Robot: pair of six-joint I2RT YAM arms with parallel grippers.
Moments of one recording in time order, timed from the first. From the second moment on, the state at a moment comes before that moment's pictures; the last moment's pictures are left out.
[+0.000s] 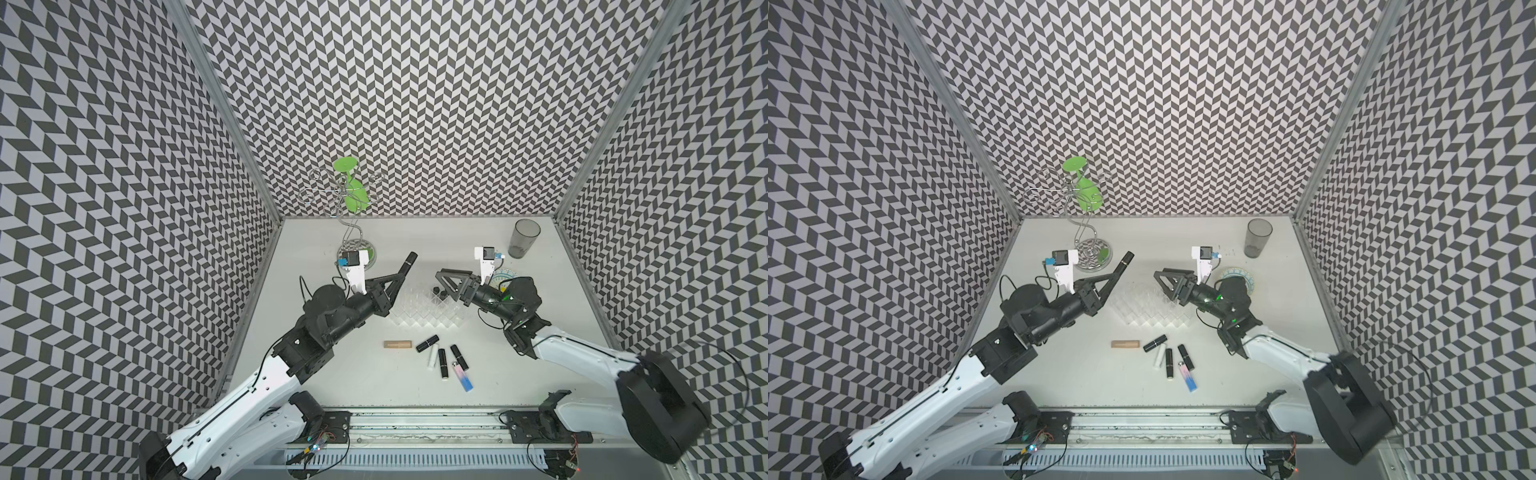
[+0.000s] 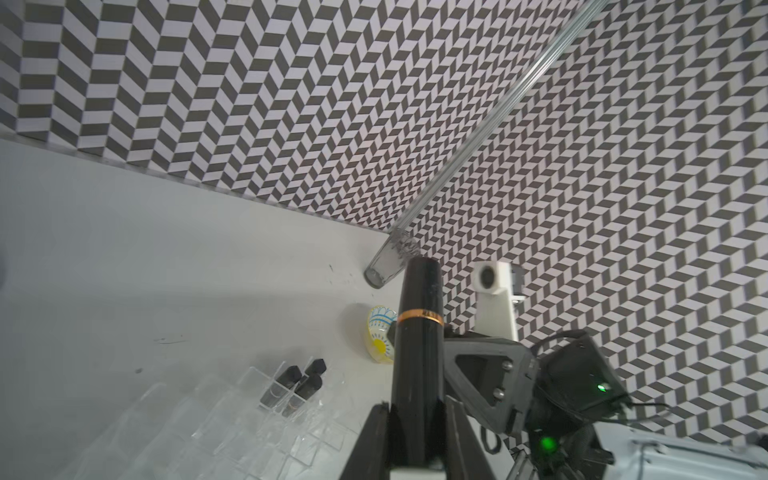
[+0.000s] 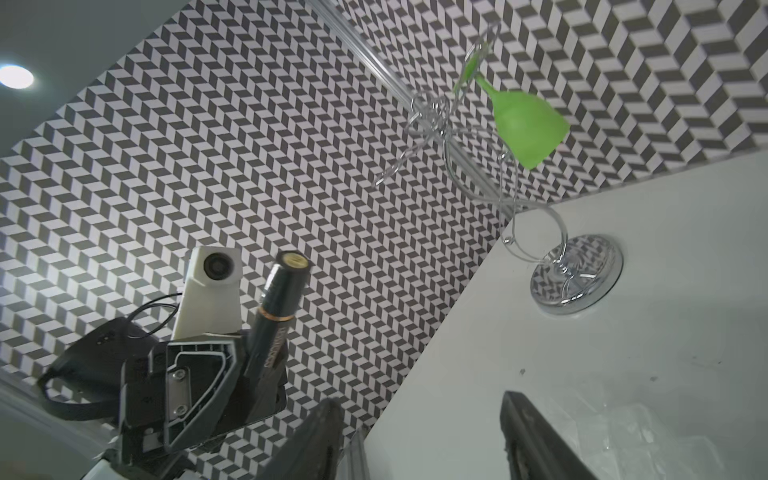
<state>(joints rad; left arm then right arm) -0.70 0.91 0.86 -0.10 0.08 -0.67 0.54 1.20 0.57 0.74 -0.46 0.81</state>
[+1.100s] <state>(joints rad) -0.71 1.95 1.90 -1.24 0.22 -0.36 0.49 0.74 0.46 0.05 -0.20 0.56</state>
